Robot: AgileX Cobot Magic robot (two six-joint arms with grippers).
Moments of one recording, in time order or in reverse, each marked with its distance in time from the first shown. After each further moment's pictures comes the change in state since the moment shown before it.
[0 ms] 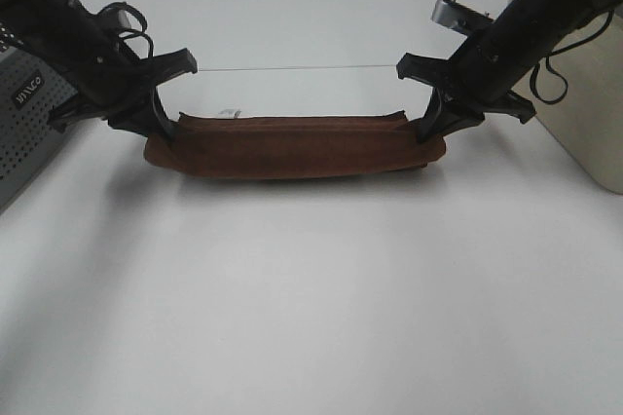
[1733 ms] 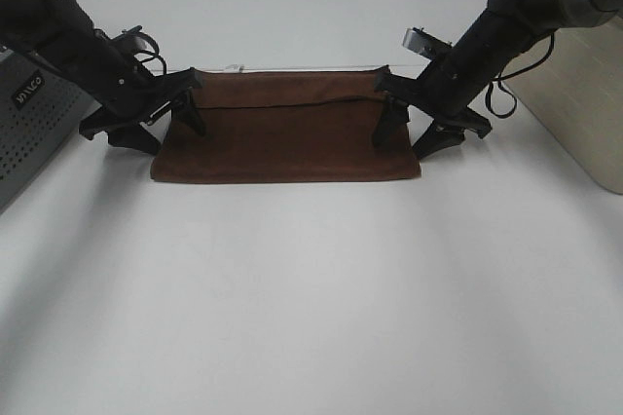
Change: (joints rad) left arm 0.056 0.294 -0.262 -0.083 -0.008 0.149; right arm -0.001 0.319 -0.334 0.042 0.125 0.017
